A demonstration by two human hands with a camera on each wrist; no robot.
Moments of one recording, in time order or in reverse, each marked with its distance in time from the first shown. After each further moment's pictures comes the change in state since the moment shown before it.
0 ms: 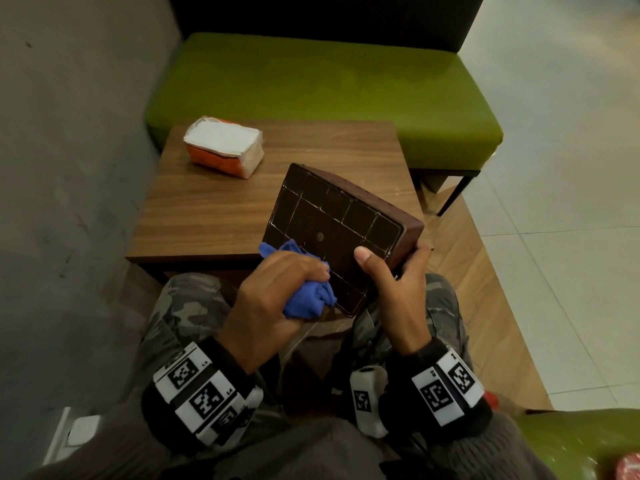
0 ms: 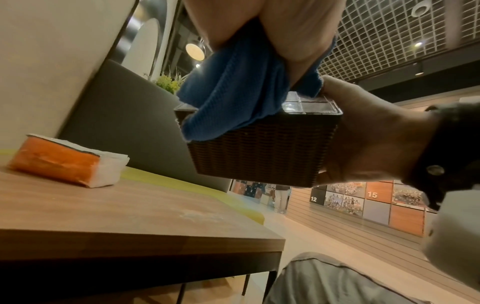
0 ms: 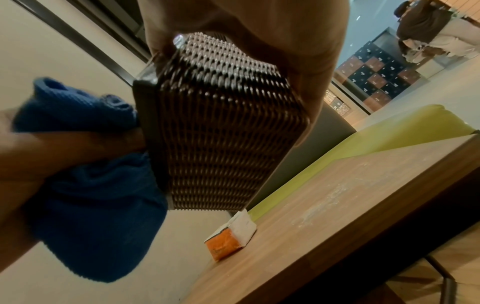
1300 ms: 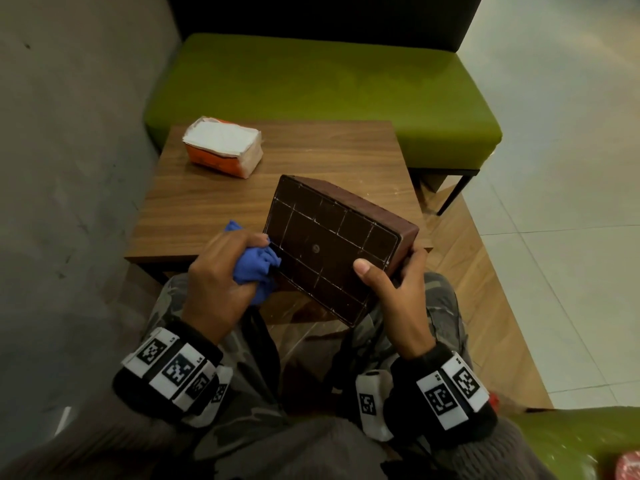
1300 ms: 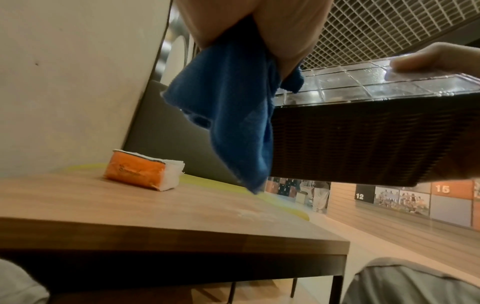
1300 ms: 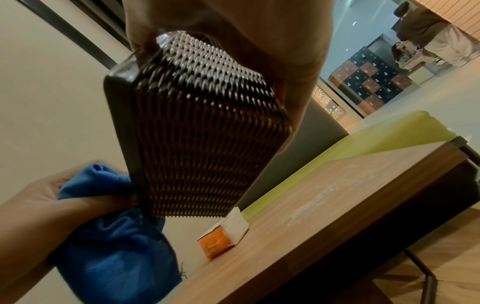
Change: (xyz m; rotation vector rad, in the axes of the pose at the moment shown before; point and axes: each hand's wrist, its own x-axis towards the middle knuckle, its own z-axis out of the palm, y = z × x) left_hand -0.006 -0.044 -0.027 0.131 0.167 -0.147; right_hand -0.005 0.004 -0.009 0.023 -0.090 -0.016
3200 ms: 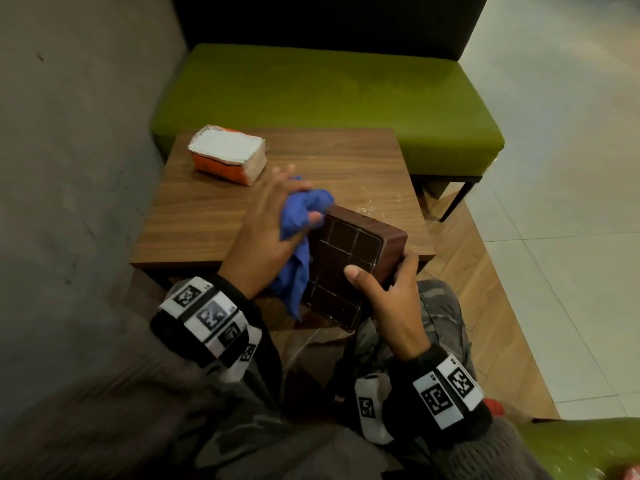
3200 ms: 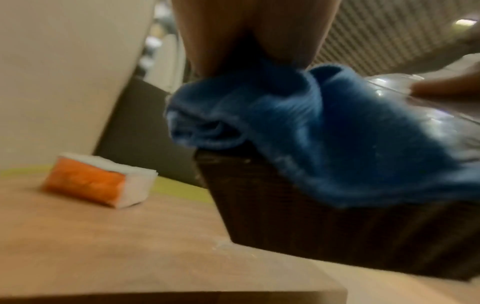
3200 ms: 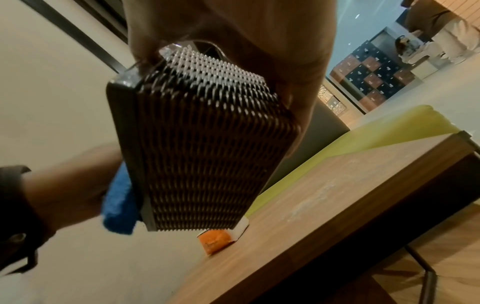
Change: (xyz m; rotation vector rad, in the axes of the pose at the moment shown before) left_hand 0.065 0.017 0.025 -0.176 -0.115 -0.122; right_hand 0.007 0.005 0.008 -0.078 -0.005 0.083
